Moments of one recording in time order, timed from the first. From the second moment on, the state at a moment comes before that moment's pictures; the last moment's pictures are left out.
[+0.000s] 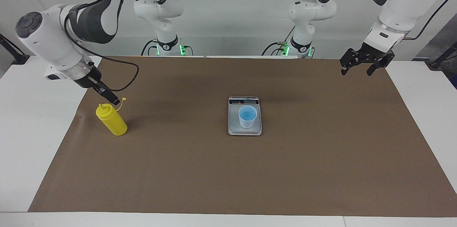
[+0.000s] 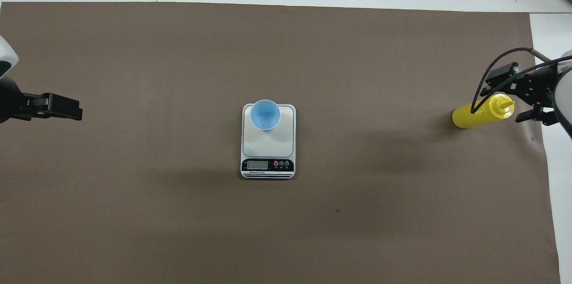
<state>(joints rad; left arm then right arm) 0.07 -0.06 -0.13 -1.69 -0.04 1.64 0.00 0.14 0.16 -0.30 -1.63 0.12 1.69 0.42</state>
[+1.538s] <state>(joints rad) 0.07 -0.06 -0.13 -1.69 -0.04 1.64 0.00 -0.02 0.07 -0.07 -1.57 0.04 1.69 0.22</state>
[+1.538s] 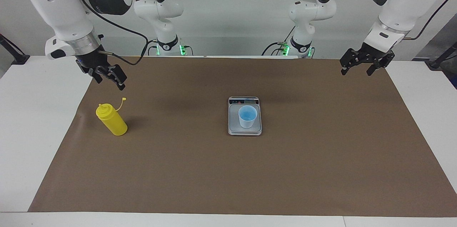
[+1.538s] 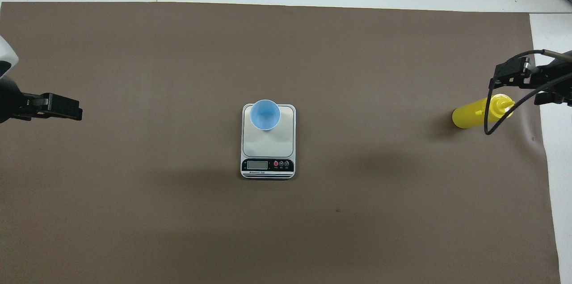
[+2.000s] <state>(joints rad) 0.07 -0.06 -0.13 -1.69 -0.04 1.64 0.00 -0.08 0.01 -0.01 -1.61 0.02 1.61 0.18</state>
